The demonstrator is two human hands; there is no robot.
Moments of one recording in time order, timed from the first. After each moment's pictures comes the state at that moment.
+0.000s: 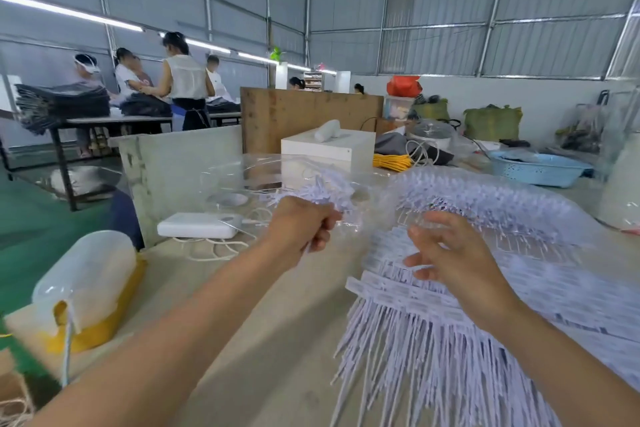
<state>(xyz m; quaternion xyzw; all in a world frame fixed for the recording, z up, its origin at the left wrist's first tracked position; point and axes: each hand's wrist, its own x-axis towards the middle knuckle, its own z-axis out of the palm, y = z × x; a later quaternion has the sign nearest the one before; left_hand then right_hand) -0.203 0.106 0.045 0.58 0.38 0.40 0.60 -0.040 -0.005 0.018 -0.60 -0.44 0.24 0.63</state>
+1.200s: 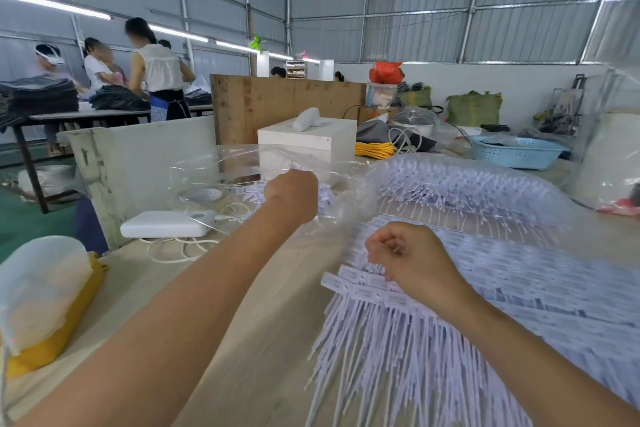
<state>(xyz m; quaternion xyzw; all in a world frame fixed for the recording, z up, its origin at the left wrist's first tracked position) -0.147 0.157 0.050 0.86 0.49 0.12 -0.07 -0.034 0.005 0.001 -0.67 -0.56 0.13 0.47</state>
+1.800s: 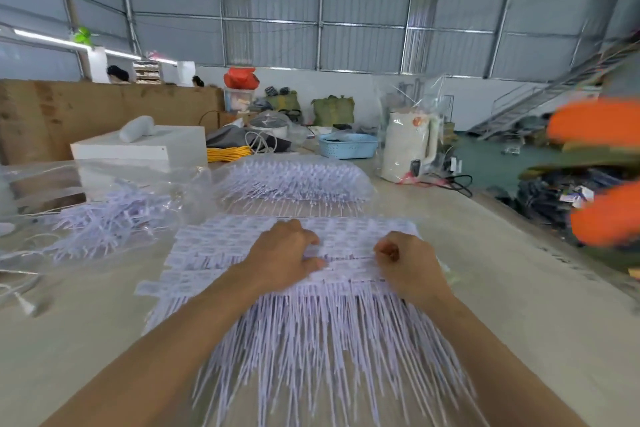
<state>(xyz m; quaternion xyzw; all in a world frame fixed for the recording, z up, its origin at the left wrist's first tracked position) -0.031 0.005 0.007 0.98 0.15 0.11 0.04 0.087 -0.165 -0.012 -0.86 -0.36 -0.09 0.36</state>
